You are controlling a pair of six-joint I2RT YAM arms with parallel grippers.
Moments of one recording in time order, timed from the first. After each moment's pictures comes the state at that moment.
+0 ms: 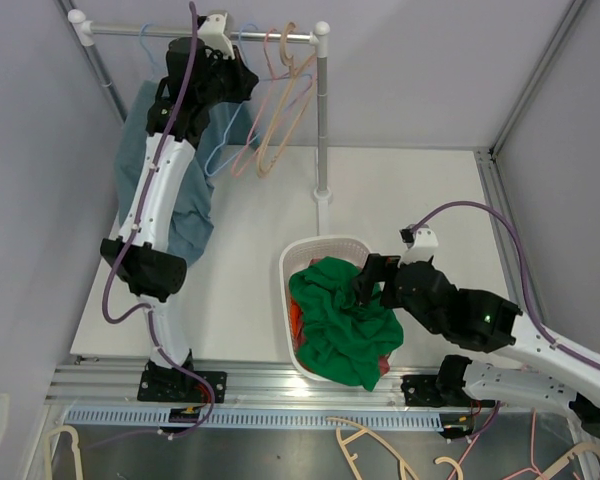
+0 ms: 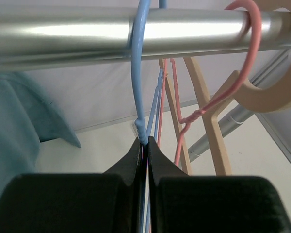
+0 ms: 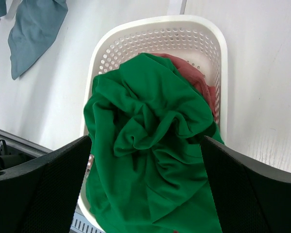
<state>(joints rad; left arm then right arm) -0.24 1.97 2.38 -0.56 0.20 -0.19 1.11 0.79 0.94 -0.75 0.55 0.78</state>
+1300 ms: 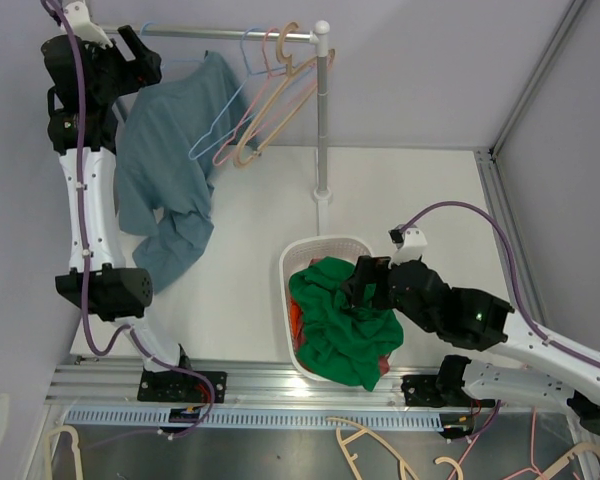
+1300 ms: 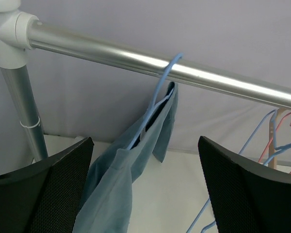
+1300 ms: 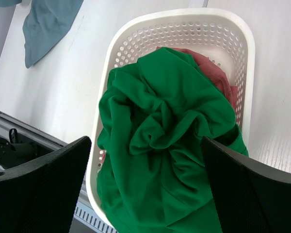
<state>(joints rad) 0.15 1.75 2.24 -0.51 0.19 -0.24 1.12 0.83 0.93 -0.68 0.49 0.76</state>
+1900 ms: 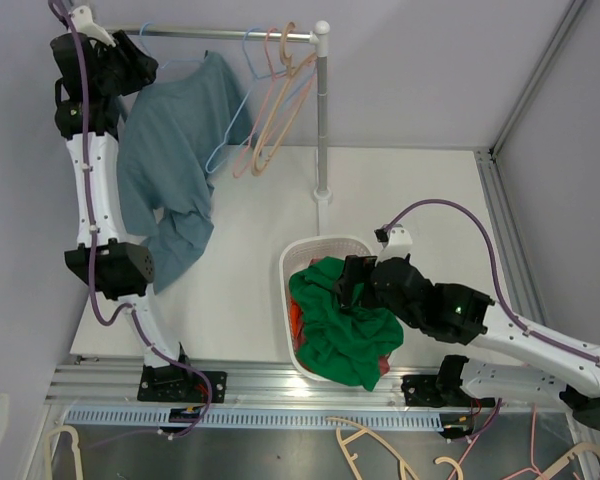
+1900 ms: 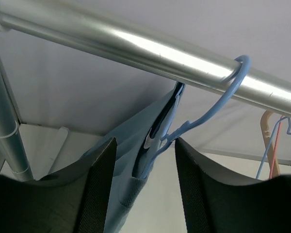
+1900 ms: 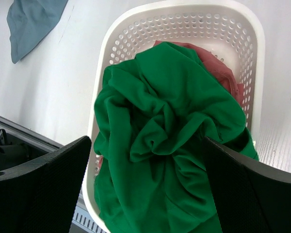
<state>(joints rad) 0.19 1.97 2.43 -0.57 0.26 -0.32 1.12 0.92 0.93 -0.65 0.49 0.78</state>
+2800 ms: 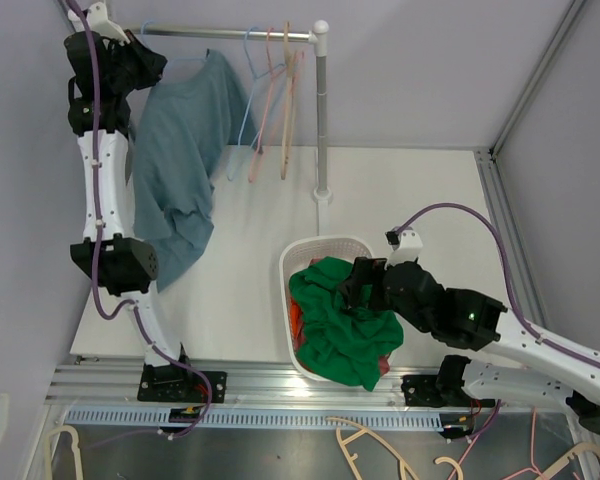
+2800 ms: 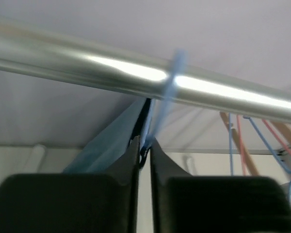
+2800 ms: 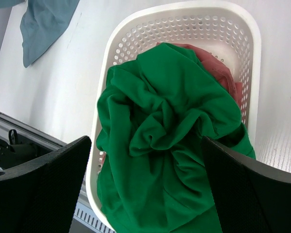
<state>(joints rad) 0.15 2.00 2.43 -0.49 0.34 -0.33 1.12 0.85 0.90 -0.65 0.48 0.79</state>
